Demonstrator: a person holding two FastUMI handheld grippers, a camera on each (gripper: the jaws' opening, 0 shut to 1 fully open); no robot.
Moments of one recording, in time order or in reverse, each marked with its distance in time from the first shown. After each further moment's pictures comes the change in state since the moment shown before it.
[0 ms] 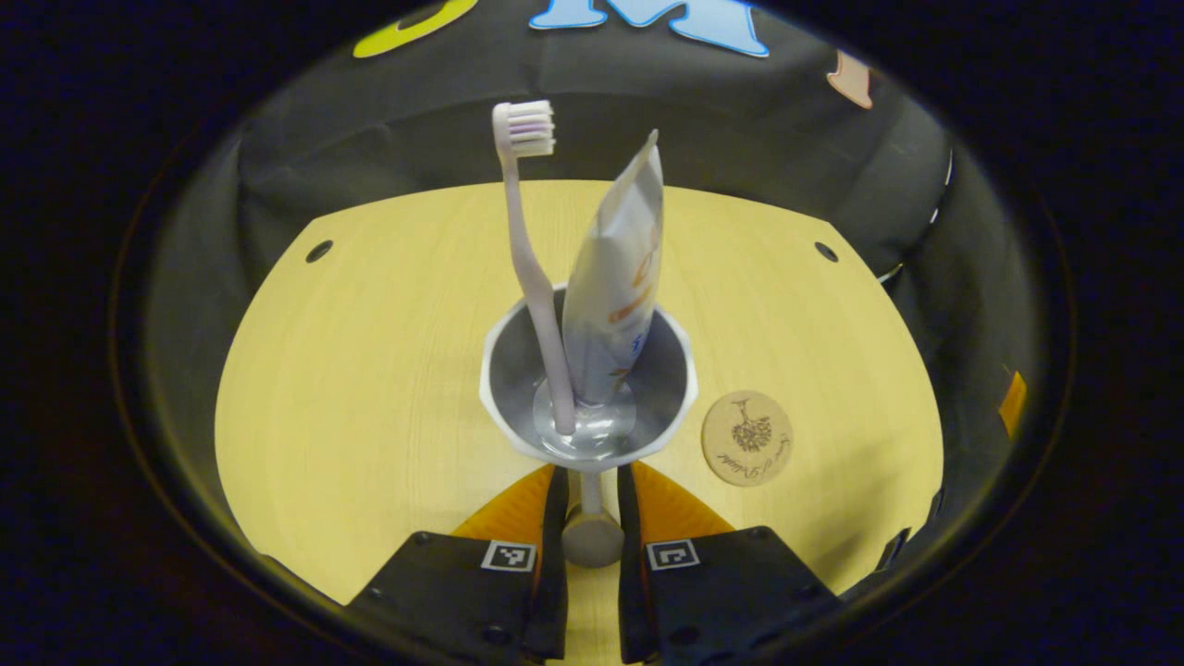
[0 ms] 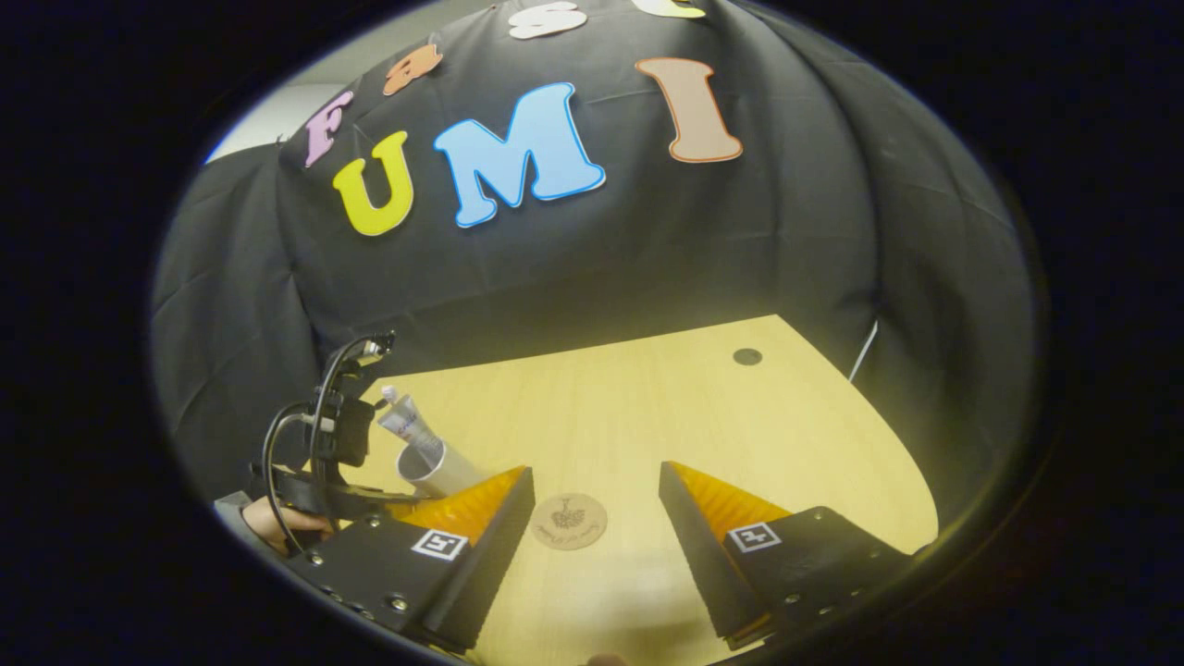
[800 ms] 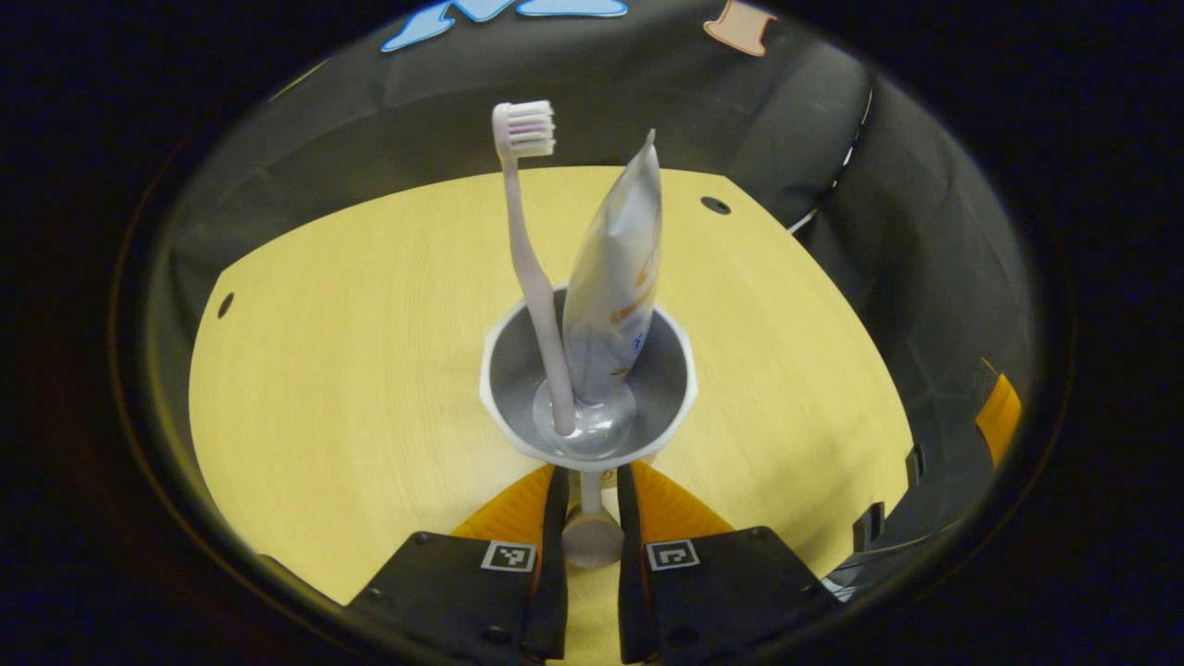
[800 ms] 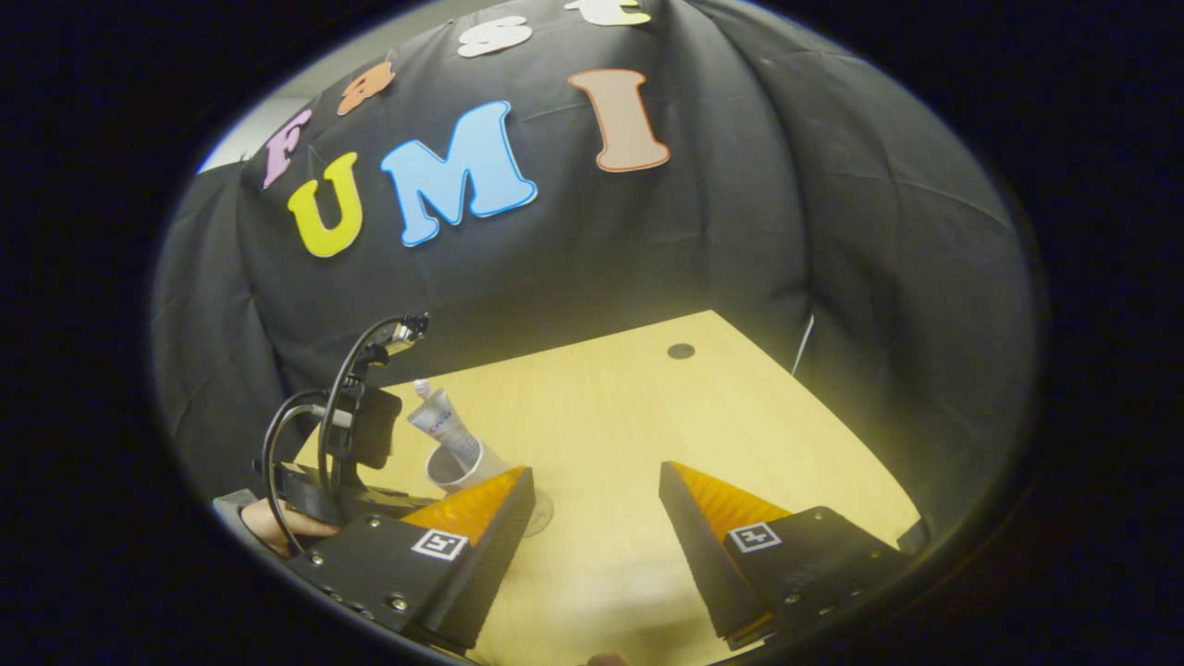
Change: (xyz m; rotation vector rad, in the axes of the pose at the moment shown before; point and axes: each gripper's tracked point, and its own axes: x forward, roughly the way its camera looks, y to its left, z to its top) left arm 0.013 -0.122 -0.014 0.175 0.086 -0.162; right arm -0.040 -0.060 -0.008 0.088 -0.024 -0.152
